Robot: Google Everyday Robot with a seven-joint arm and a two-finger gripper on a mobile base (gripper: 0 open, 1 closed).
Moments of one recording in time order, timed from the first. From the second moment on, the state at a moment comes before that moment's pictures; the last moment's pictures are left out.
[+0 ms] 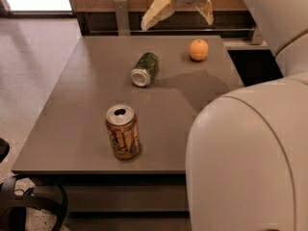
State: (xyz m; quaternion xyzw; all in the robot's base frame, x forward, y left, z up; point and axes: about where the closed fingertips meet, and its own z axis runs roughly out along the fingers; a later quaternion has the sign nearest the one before) arm 0.683 -0.074 0.976 -0.15 0.98 0.05 0.15
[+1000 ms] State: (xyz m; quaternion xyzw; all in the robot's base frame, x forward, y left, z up) arm 0.738 0.003 0.910 0.08 0.99 0.02 0.10
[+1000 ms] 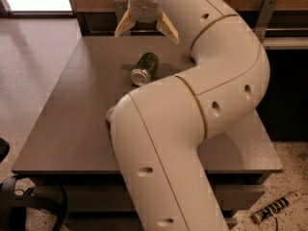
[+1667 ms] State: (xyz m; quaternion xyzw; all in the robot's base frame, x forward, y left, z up) arm 0.723 0.023 0.916 0.14 0.99 0.02 0.08
